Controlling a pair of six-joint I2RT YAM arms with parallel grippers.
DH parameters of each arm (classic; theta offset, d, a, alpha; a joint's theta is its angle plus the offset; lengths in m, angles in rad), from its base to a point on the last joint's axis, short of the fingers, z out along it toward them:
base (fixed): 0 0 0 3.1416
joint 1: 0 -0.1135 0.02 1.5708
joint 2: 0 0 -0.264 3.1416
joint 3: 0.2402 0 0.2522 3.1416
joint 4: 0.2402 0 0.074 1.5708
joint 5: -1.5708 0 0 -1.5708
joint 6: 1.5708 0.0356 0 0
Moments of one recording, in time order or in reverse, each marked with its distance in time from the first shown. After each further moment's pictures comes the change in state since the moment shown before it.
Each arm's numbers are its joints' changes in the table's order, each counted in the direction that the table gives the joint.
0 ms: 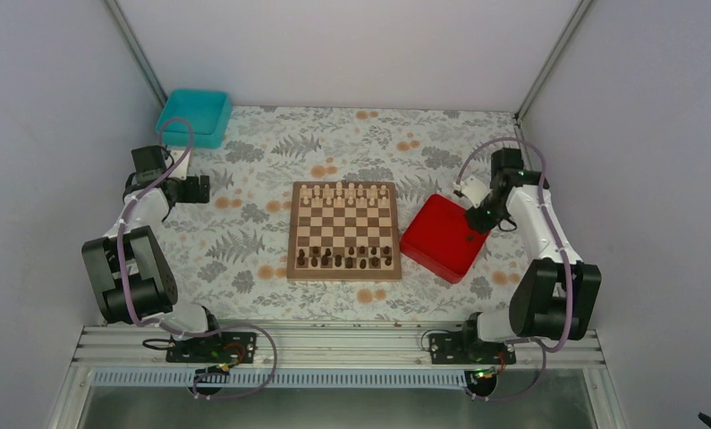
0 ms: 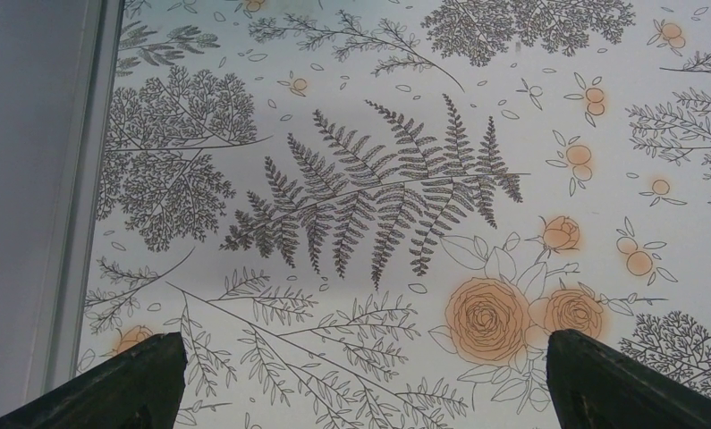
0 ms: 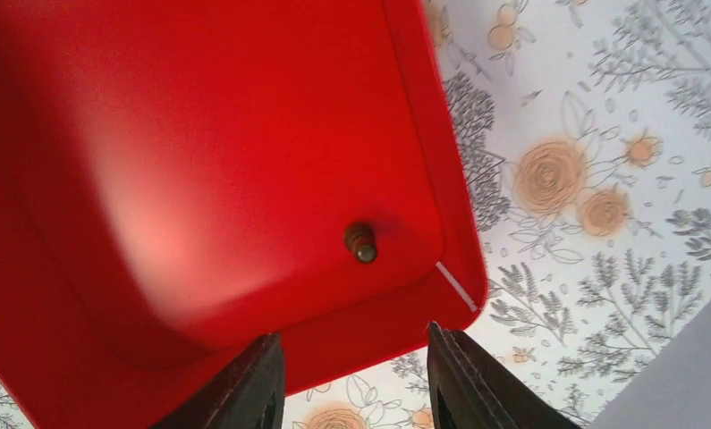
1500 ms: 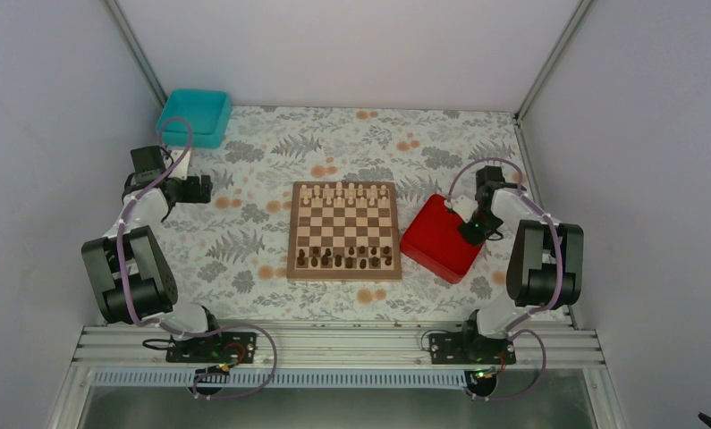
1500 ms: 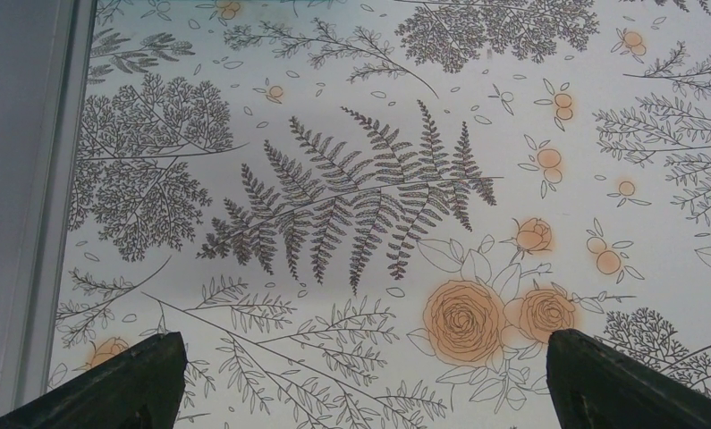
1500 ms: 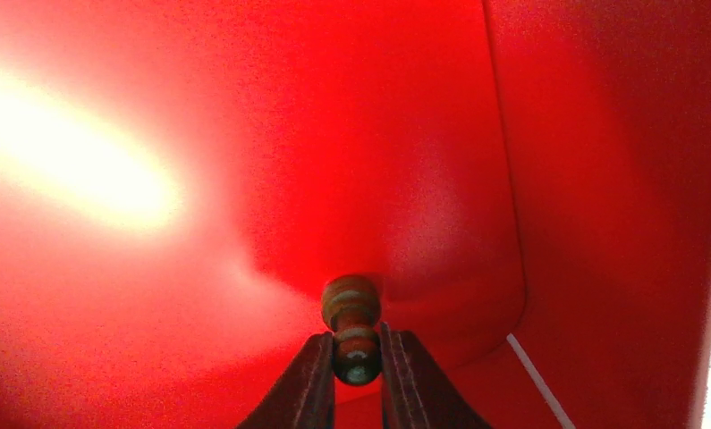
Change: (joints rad) left arm -0.006 0.000 0.000 0.002 -0.052 0.003; right arm 0.004 0.193 -0.185 -0.242 -0.092 0.006
